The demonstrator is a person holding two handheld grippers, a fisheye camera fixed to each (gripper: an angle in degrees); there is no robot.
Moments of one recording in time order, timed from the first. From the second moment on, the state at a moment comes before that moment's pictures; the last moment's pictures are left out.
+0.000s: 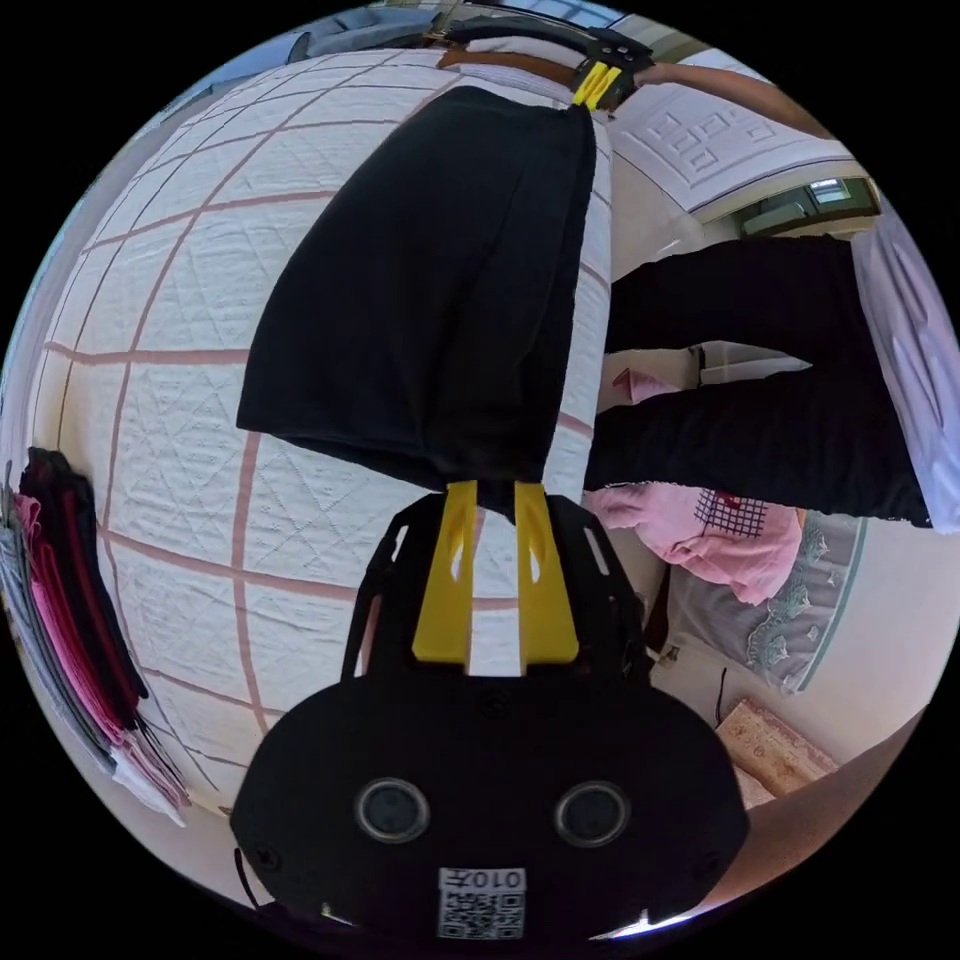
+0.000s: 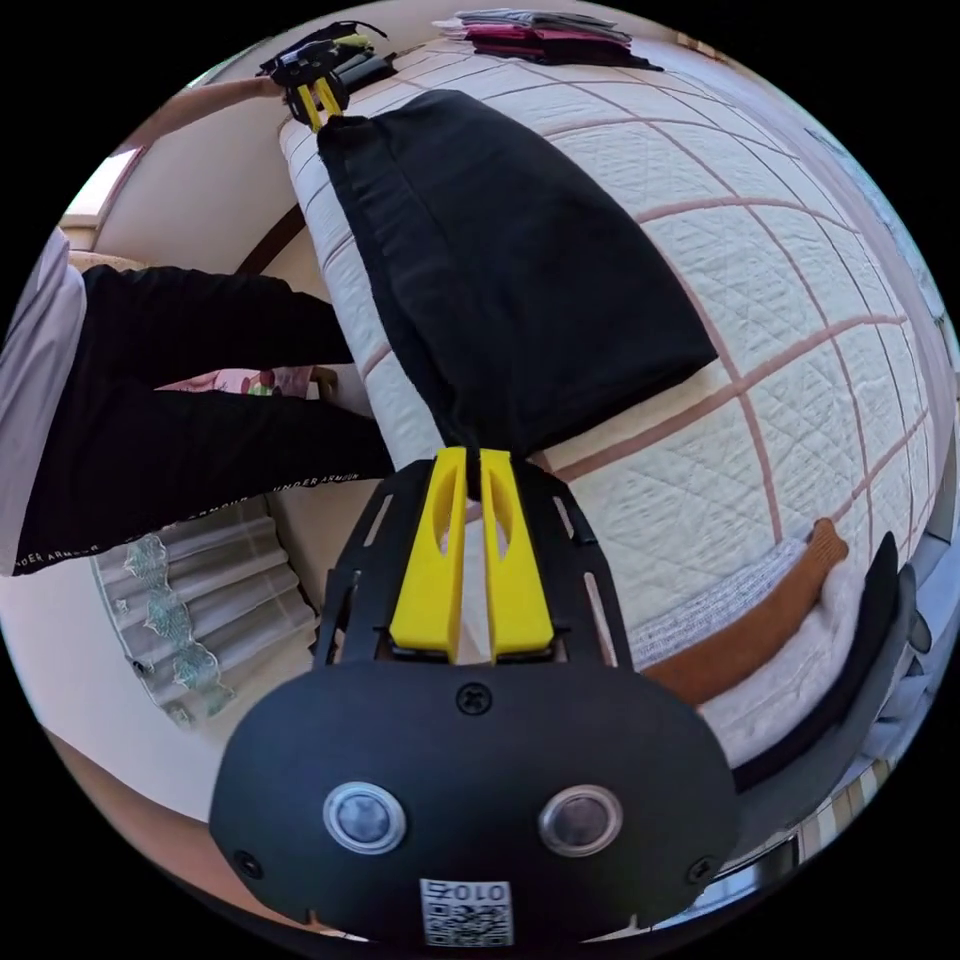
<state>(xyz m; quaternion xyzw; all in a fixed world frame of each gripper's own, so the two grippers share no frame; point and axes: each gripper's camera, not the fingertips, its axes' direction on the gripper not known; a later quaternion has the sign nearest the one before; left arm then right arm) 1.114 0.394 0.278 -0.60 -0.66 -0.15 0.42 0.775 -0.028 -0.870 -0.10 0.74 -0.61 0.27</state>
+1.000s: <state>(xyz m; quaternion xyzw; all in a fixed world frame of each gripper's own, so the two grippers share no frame) 1.082 0.439 0.183 -0.22 -0.80 -0.17 0.54 0.748 -0.050 -0.890 0.19 0.59 -0.58 0.53</state>
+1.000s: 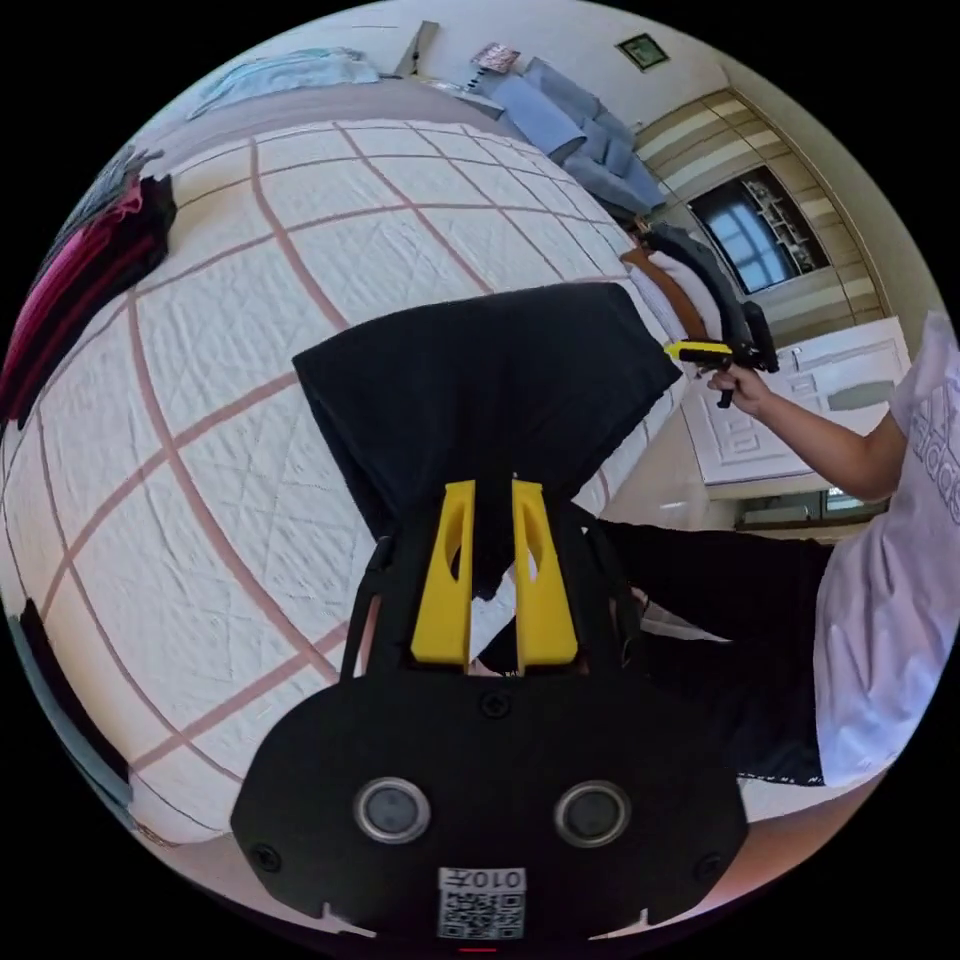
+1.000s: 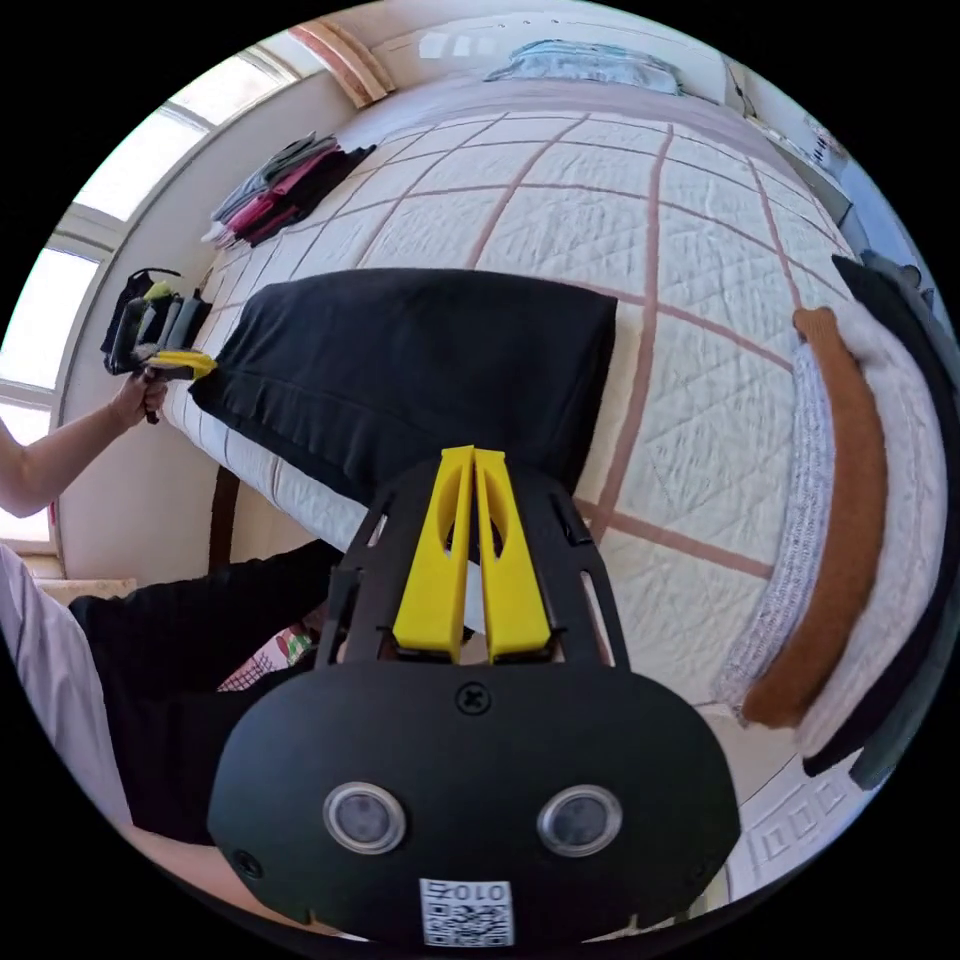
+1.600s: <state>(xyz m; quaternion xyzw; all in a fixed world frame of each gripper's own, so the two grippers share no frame) 0.985 0.489 0.270 -0.30 -0.89 -0.08 0.35 0.735 -0.099 -1.007 0.19 0.51 -0.51 0.67</state>
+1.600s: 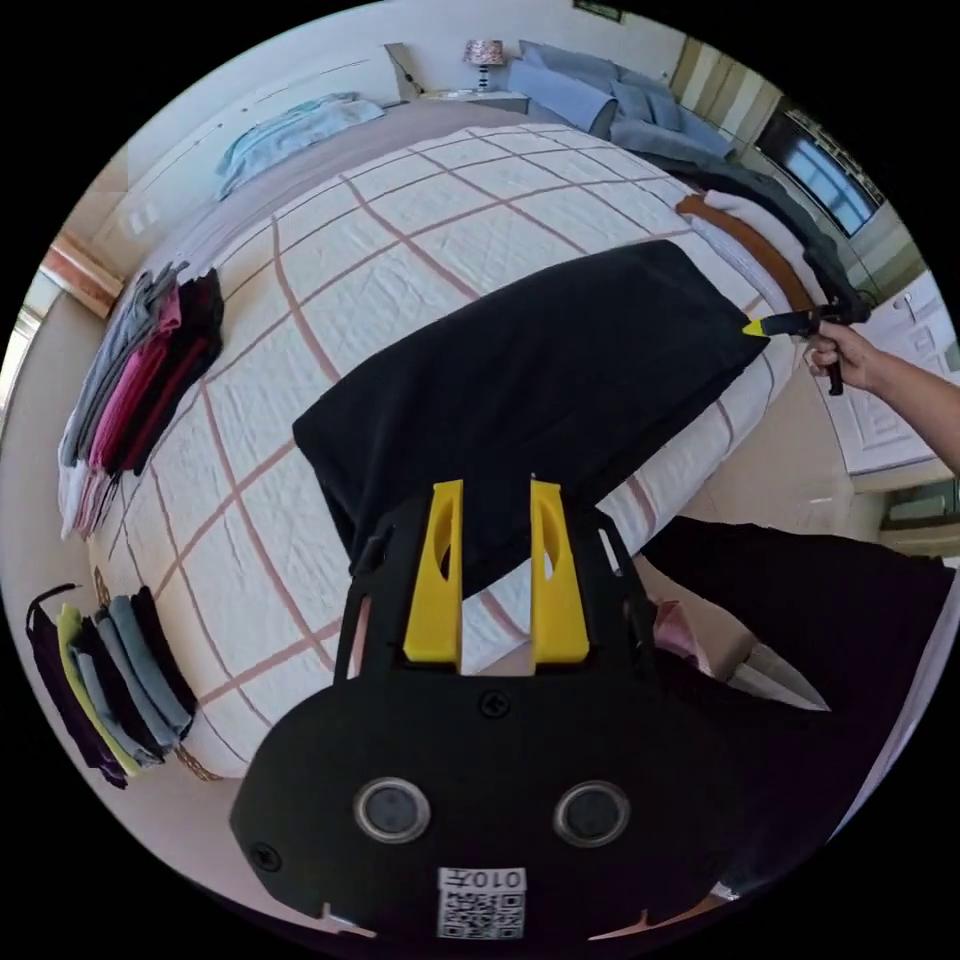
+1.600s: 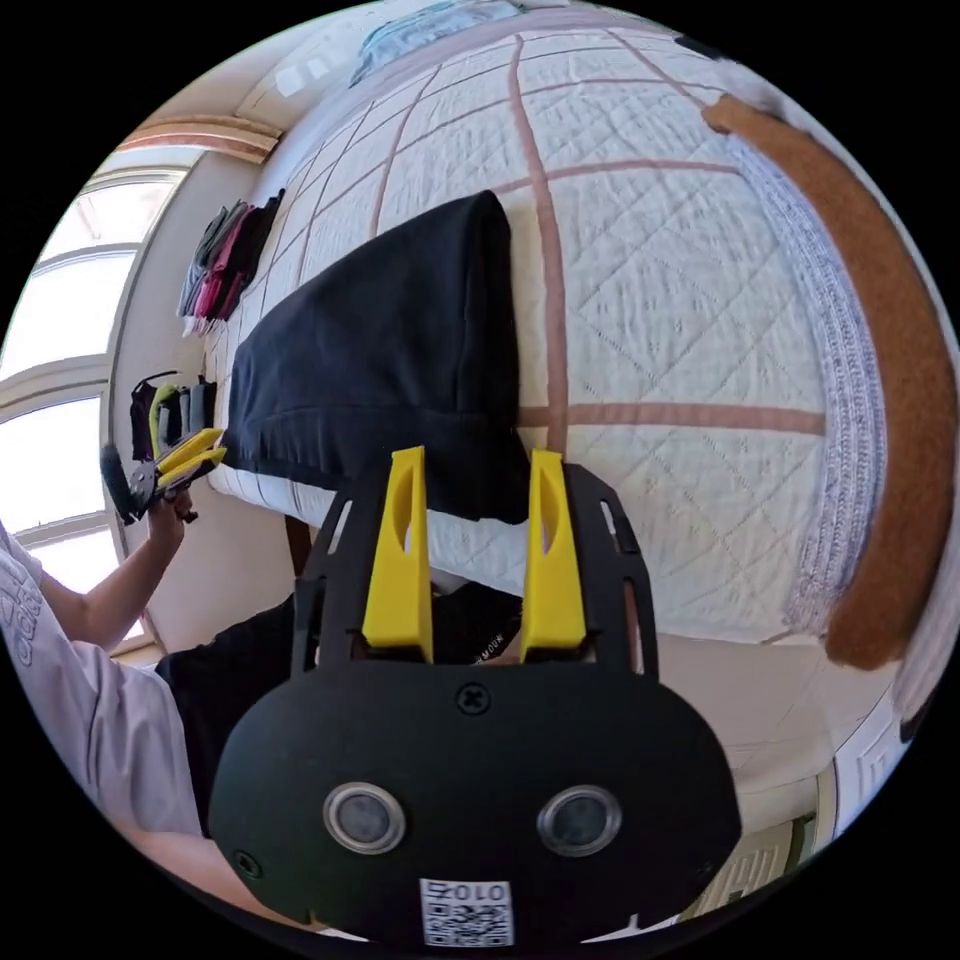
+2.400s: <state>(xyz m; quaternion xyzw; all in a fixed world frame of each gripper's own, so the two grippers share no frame) 0.932 0.401 0.330 -0.23 -0.82 -0.01 0.52 0.661 -0.001 -0.953 -0.05 0.38 -0.64 0.67</state>
